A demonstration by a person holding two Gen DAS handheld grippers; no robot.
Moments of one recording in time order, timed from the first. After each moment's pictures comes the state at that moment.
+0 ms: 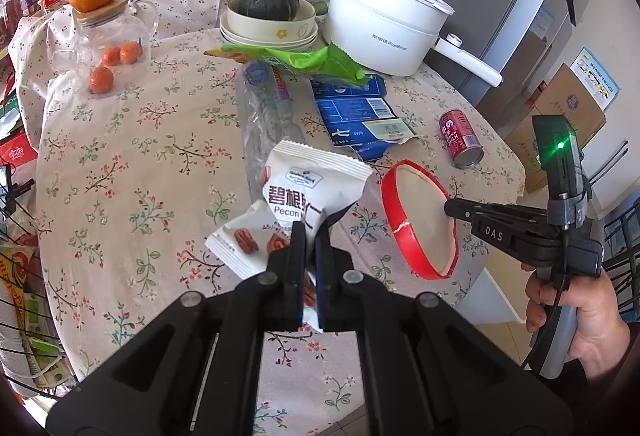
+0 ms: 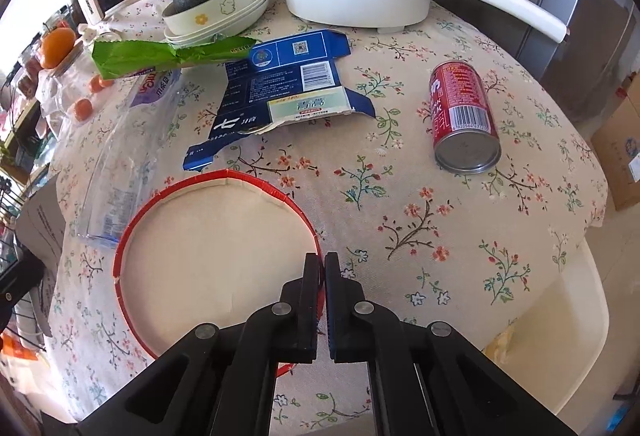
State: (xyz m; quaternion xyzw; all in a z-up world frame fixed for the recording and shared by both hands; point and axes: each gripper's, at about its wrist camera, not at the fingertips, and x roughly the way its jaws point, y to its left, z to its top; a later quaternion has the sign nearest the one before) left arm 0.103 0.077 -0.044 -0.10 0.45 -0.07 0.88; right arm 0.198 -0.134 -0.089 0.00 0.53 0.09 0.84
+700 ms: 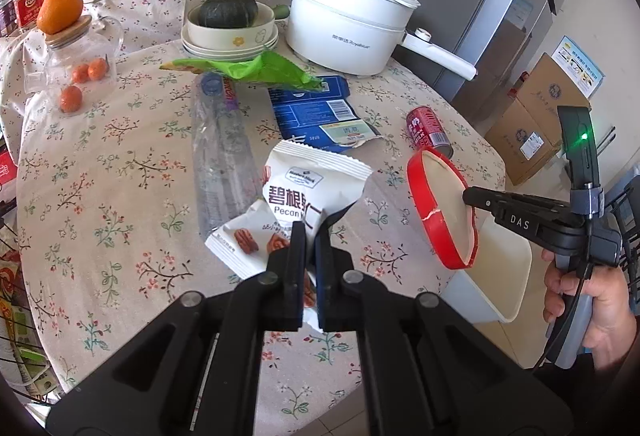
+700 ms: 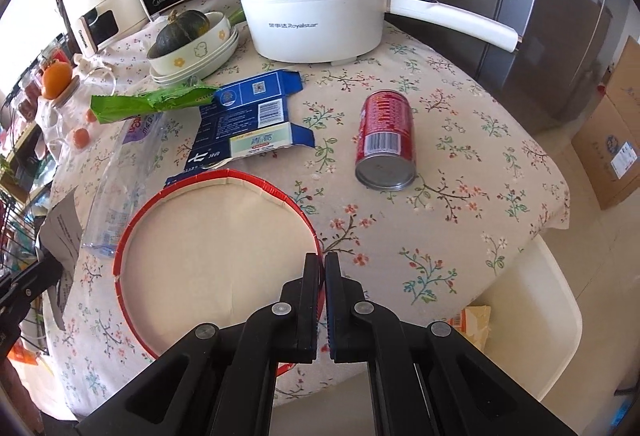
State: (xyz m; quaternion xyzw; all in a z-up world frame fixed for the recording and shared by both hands) left arm 0.108 0.038 -0.035 -0.09 0.44 -0.11 0.89; right arm 0.184 -0.194 -0.059 0.01 0.50 0.07 0.86
